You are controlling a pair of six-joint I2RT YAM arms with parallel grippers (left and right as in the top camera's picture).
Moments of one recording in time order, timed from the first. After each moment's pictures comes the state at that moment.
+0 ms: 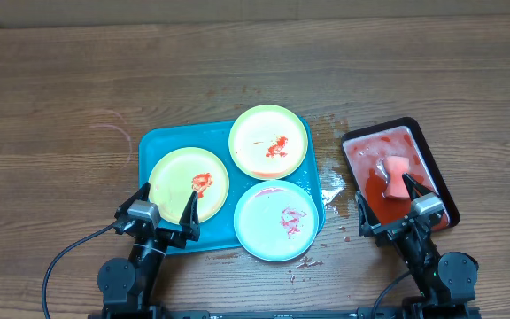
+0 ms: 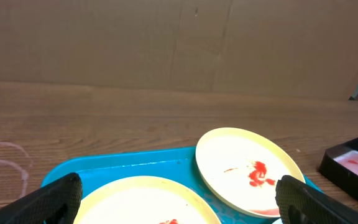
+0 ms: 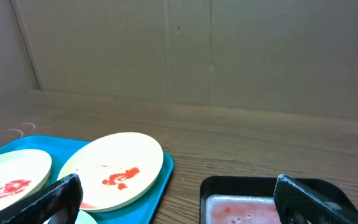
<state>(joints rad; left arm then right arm) 0.05 0.01 0.01 -0.05 0.30 -0.17 0.08 0.01 0.02 -0.01 -0.30 0.06</state>
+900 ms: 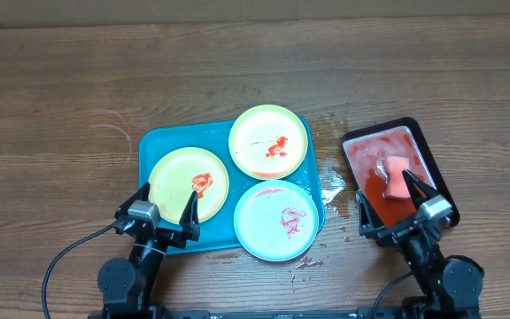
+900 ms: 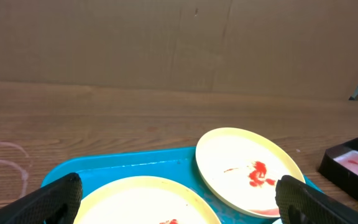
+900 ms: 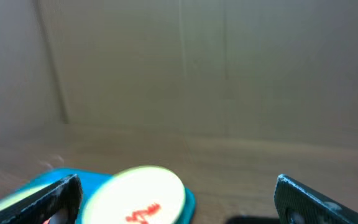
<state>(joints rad) 0.05 0.01 0.01 -0.05 0.30 -0.17 0.08 0.01 0.02 0.14 -0.36 0.17</state>
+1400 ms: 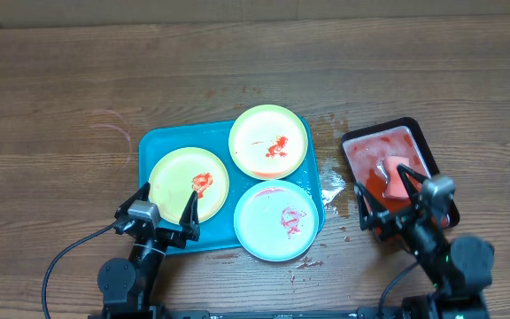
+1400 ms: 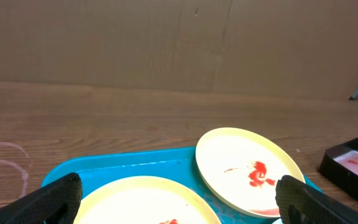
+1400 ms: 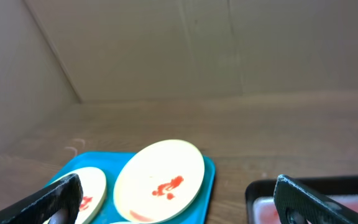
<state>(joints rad) 0.05 0.01 0.01 -0.05 0.30 -0.17 0.08 0.32 0.28 -0.06 -0.40 0.26</state>
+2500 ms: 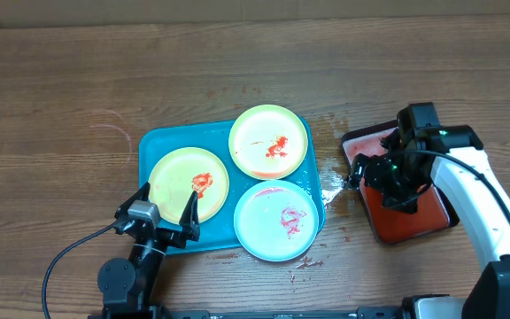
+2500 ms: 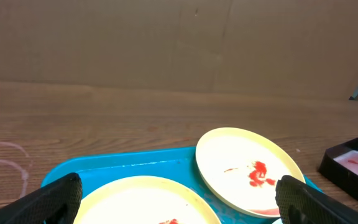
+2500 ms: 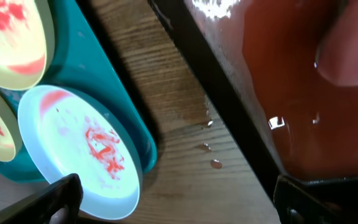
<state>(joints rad) 0.05 0.01 0.01 -0.05 0.30 -0.17 0.08 1.52 1.08 -1.11 -0.36 0.38</state>
